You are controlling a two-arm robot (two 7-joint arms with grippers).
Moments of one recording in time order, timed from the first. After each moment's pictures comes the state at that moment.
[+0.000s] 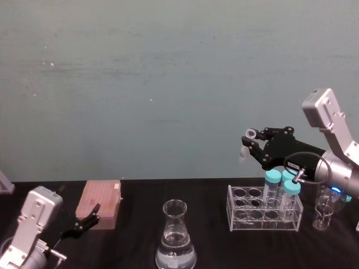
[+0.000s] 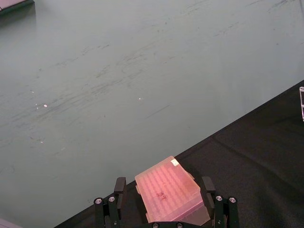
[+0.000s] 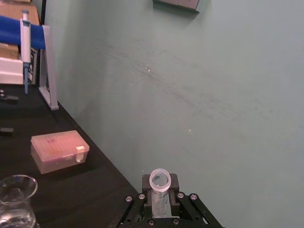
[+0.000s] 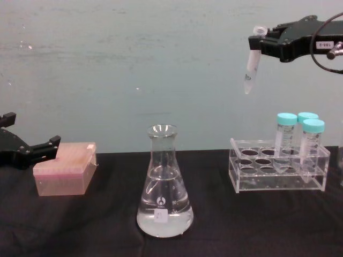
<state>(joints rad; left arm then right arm) -0.20 0.60 0.45 -1.41 -0.25 -0.12 0.03 0.59 0.44 -0.38 -1.30 0.24 0.02 0.58</state>
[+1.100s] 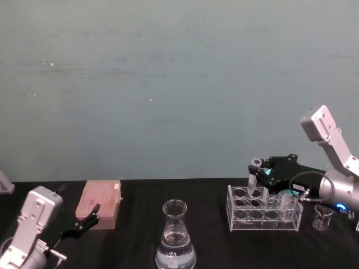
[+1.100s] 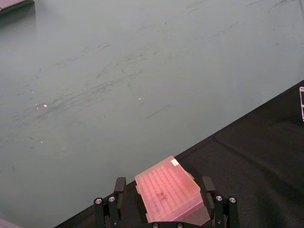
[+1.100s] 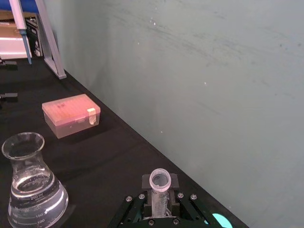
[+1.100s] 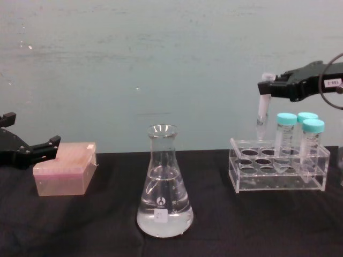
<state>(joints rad) -0.20 0.60 0.45 -1.41 -0.25 -0.12 0.03 0.60 0.49 -0.45 -1.25 0.33 0.16 0.60</state>
